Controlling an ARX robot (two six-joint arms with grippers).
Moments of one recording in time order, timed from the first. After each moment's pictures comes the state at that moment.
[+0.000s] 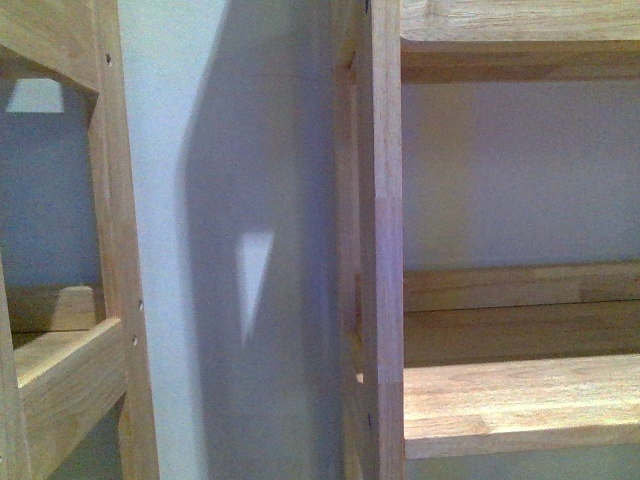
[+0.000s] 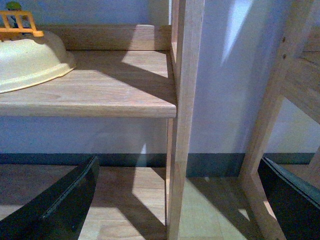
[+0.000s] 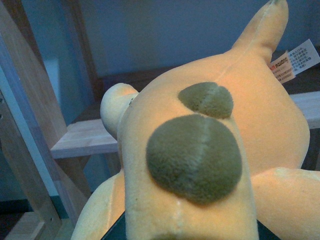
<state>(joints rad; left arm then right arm) 0.00 0.00 0.01 -0.01 0.00 0.00 -0.03 0.00 0.01 0.14 -0.02 0.14</state>
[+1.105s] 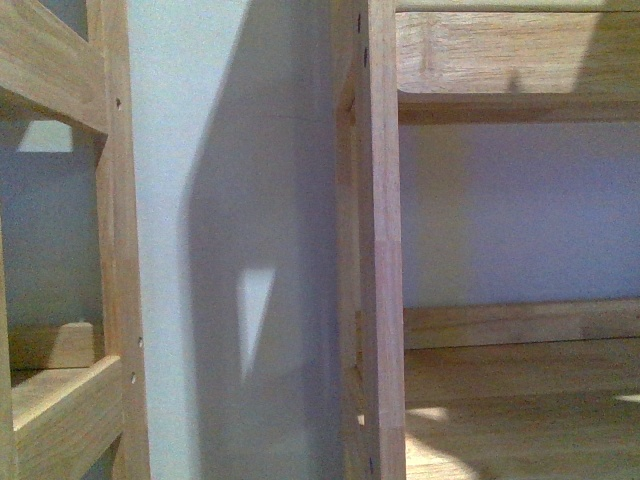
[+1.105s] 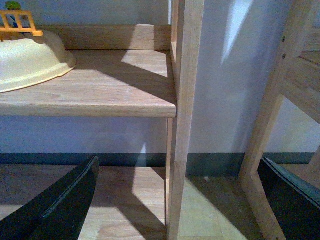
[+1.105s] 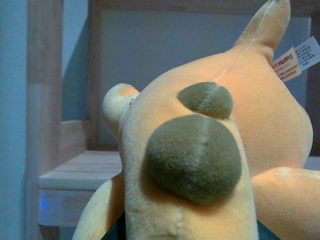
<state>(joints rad) 0.00 0.00 0.01 -0.01 0.00 0.00 0.16 0.65 1.00 0.17 0.15 -0.11</state>
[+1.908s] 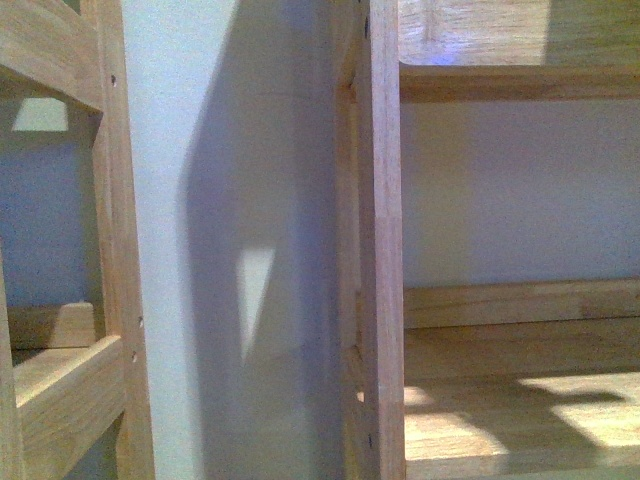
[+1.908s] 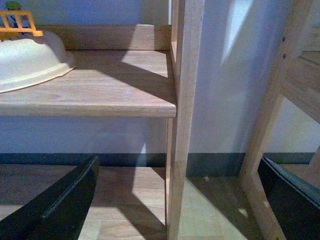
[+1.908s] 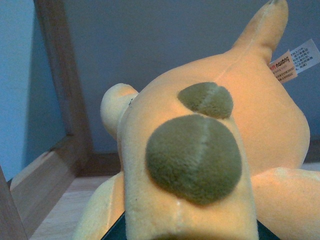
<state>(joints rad) 0.00 0.00 0.01 -0.01 0.00 0.00 0.01 1.35 1.90 -0.27 -0.01 0.09</state>
